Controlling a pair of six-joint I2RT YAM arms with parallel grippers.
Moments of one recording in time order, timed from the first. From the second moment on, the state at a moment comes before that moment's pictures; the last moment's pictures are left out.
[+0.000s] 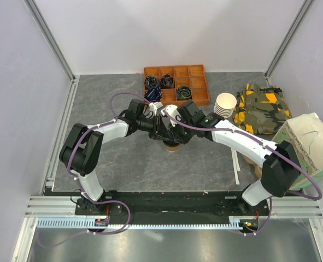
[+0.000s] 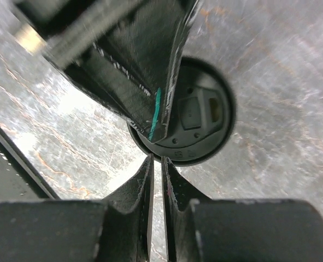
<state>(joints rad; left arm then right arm) -0.46 1.79 1.01 0.03 0.97 -0.67 0.74 1.55 1.20 -0.57 -0.18 -0.10</state>
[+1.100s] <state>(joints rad) -0.45 1.80 1.02 0.01 0.99 -0.67 0.72 1.48 1.12 -0.51 -0.16 -0.04</state>
